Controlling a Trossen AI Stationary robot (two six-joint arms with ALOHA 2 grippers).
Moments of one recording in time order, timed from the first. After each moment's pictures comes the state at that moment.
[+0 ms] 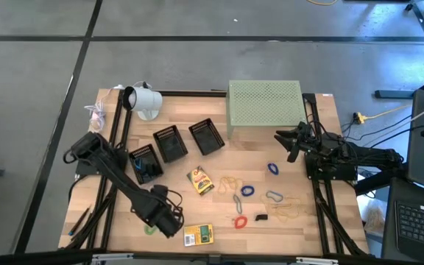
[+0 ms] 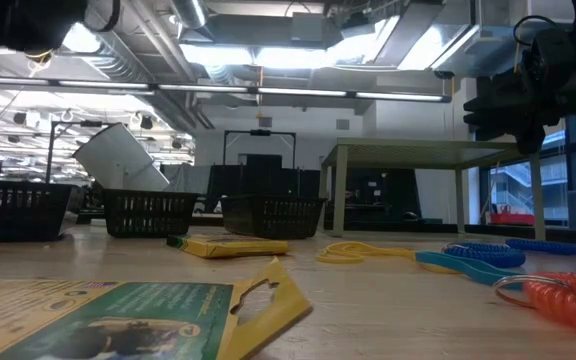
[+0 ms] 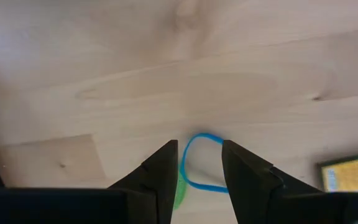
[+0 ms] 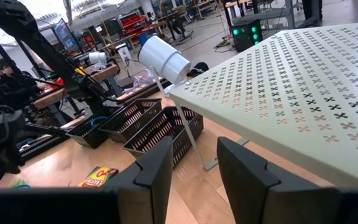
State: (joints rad) left arm -0.70 1.83 1.33 -1.11 -0.03 -2.11; right arm -0.03 0.00 0.09 -0.19 0.35 0.41
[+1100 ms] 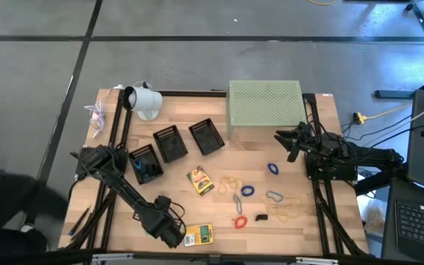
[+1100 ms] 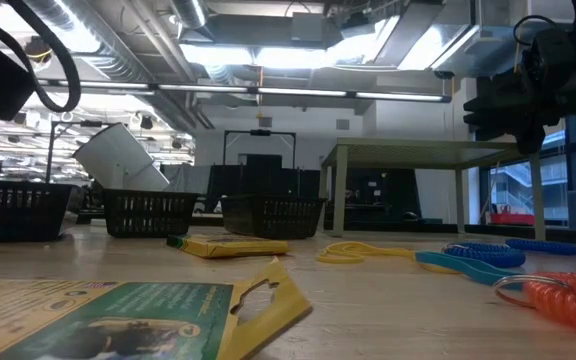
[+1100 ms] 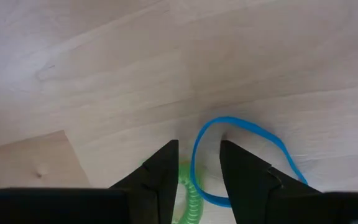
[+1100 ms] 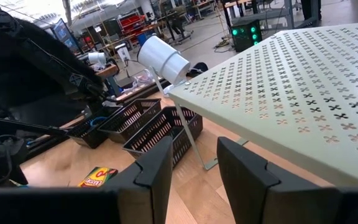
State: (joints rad) left arm -0.75 2.01 1.34 -1.01 0.06 -2.03; right arm -0.03 0.00 0.09 -0.19 0.35 0.41
